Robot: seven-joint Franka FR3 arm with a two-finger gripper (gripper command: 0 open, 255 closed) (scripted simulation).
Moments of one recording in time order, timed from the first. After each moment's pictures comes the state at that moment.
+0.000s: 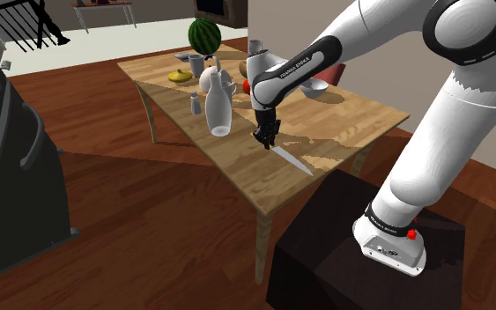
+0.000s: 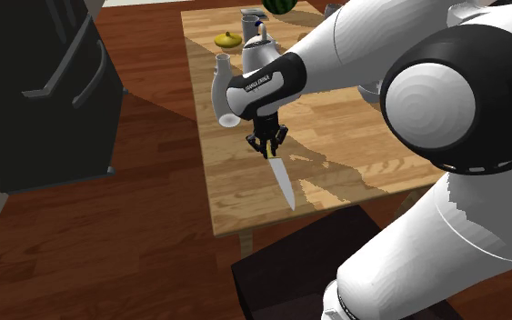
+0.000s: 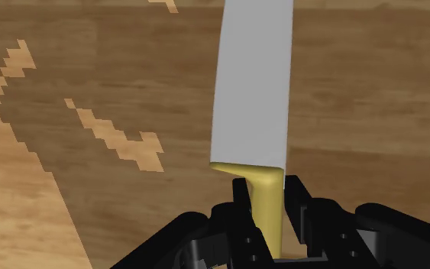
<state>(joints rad) -0.05 -0.01 0.08 -2.30 -0.05 2.11 0.17</state>
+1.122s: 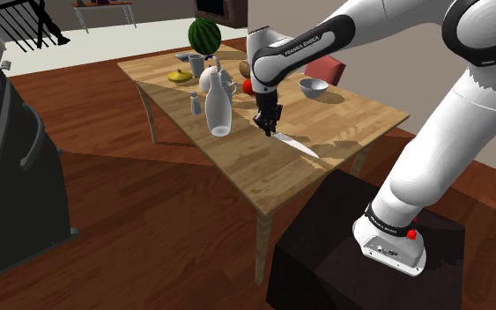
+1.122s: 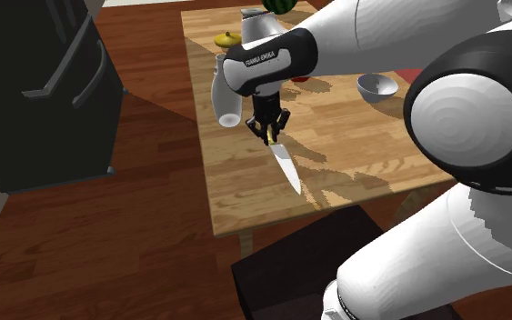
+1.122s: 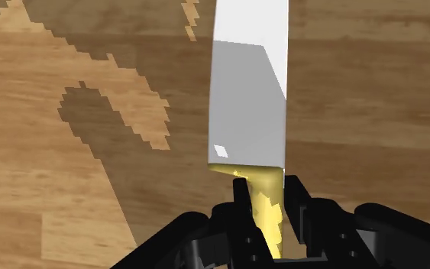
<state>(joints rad) -0.05 -0.09 0.07 -2.22 -0.04 1.95 0.15</state>
